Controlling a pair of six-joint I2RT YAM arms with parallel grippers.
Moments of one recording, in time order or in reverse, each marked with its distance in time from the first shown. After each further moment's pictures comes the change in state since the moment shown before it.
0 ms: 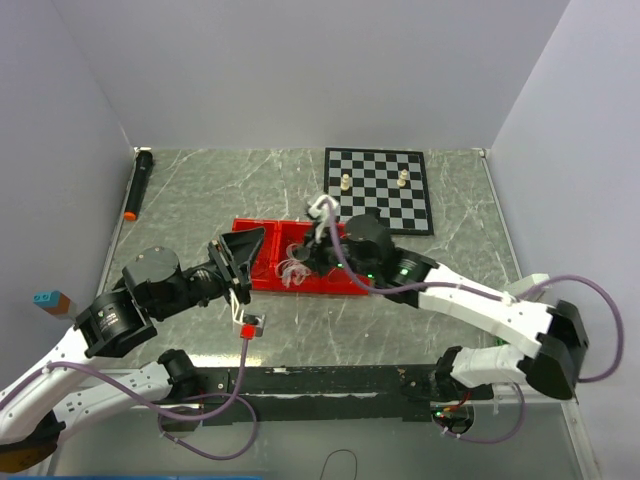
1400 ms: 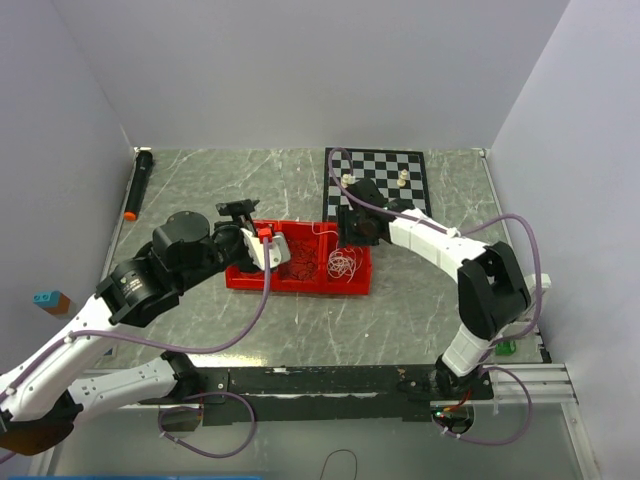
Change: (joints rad) left arm 0.060 0.228 0.195 -0.077 -0.183 -0.833; right arm -0.405 0.418 0.223 -0.530 0.183 0.284
